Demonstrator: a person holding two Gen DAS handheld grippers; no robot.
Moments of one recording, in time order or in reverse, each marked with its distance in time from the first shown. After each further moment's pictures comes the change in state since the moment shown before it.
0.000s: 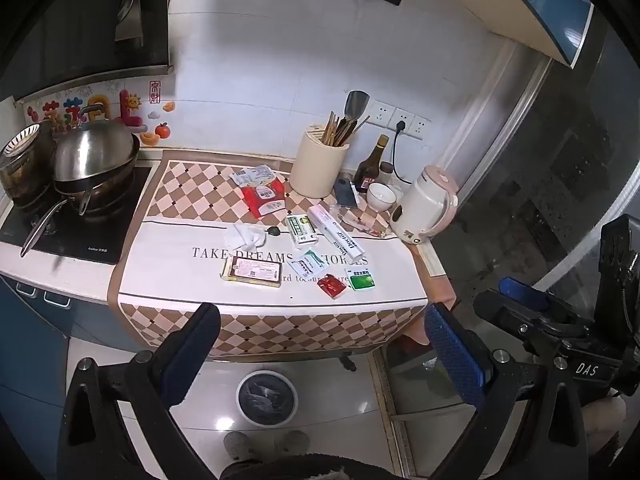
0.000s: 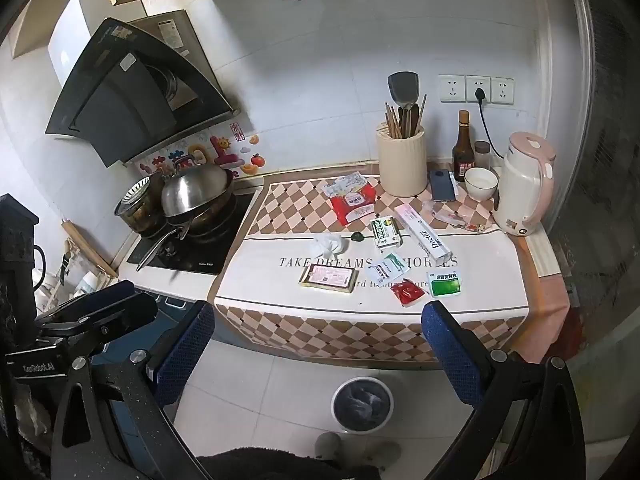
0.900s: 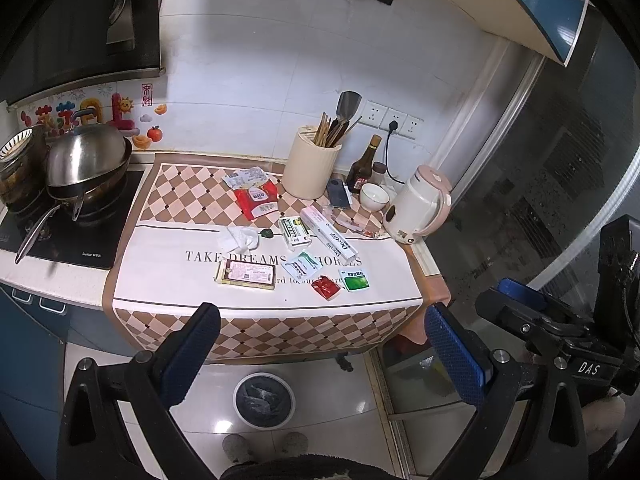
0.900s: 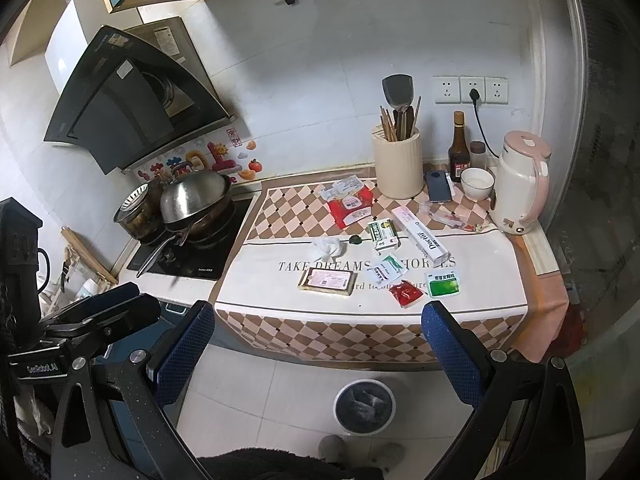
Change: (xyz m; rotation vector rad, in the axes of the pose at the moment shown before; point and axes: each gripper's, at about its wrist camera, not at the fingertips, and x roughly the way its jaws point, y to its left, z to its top) left arm 0.003 -0.008 0.005 0.000 0.001 -0.023; right arm -0.008 0.001 -0.003 0.011 -0.009 -0.005
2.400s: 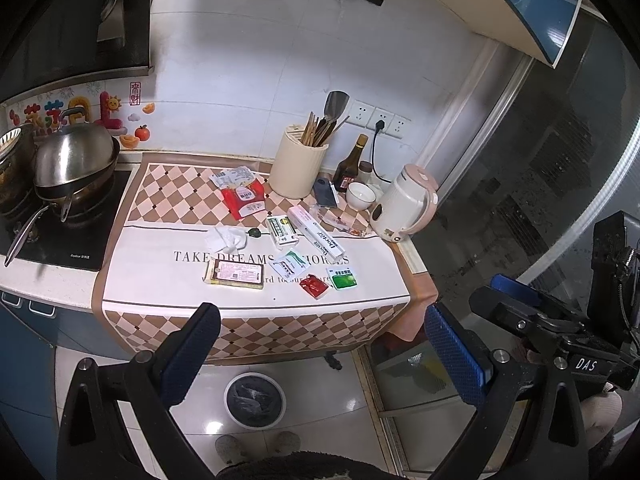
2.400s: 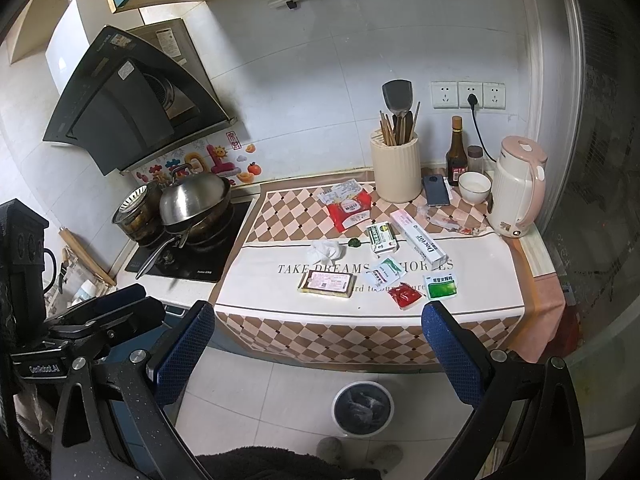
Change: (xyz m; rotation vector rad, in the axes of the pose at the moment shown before) left arm 0.001 -0.005 0.002 0.004 0.004 -0.051; right arm -0.009 -0.002 0.005 0.000 -0.012 -0.001
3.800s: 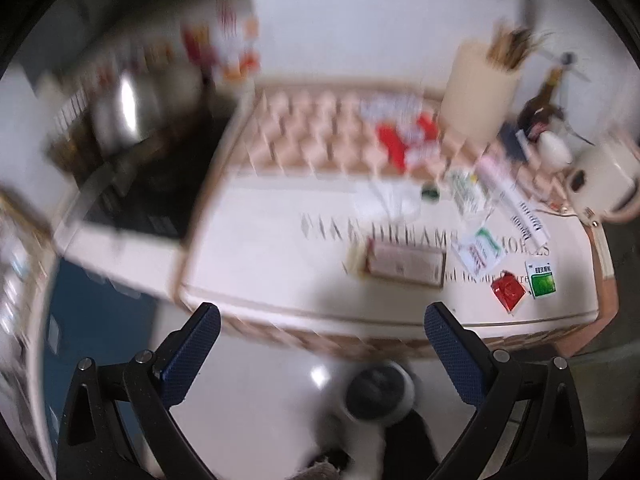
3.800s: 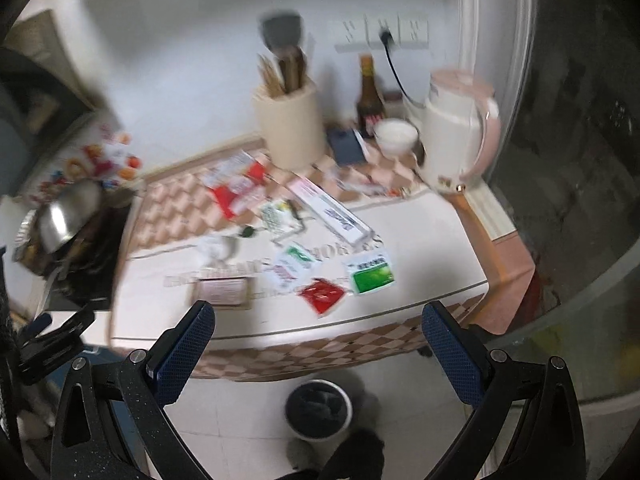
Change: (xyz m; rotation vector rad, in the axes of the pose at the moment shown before) left arm 0.232 0.116 0.013 -0.159 0.276 0.550; right arm 0.170 -0.117 0.021 0.188 0.136 -0.319
